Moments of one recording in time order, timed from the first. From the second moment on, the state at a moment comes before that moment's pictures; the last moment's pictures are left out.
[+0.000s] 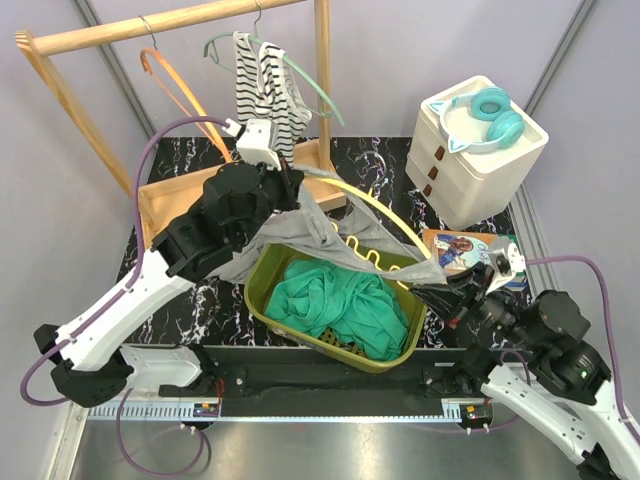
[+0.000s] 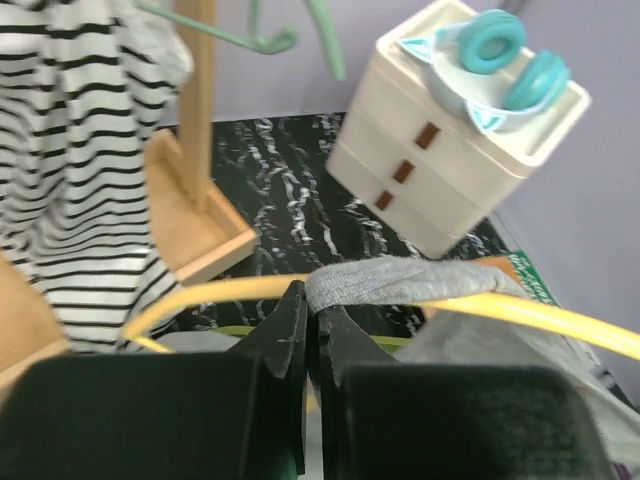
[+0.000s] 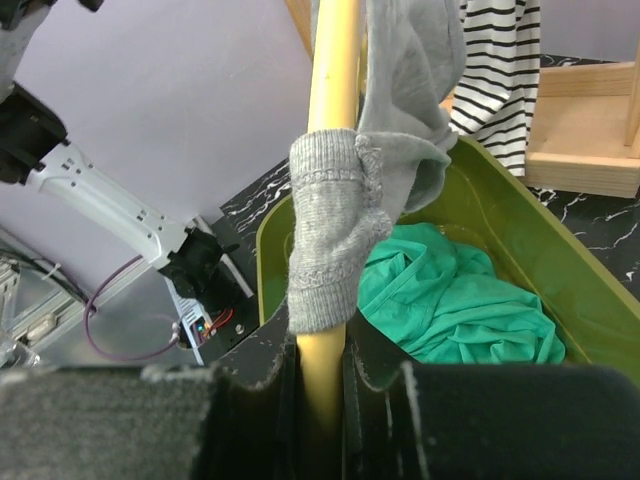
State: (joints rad) left arm -0.88 1.19 1.49 -0.46 -0.42 -0.36; right arm 0.78 0.28 0.81 -0.44 -0.19 0.42
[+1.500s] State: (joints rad) left arm -0.73 0.57 1.18 -0.89 -0.71 -0.44; right arm 0.78 0.89 0.76 0.36 -0.47 0.55
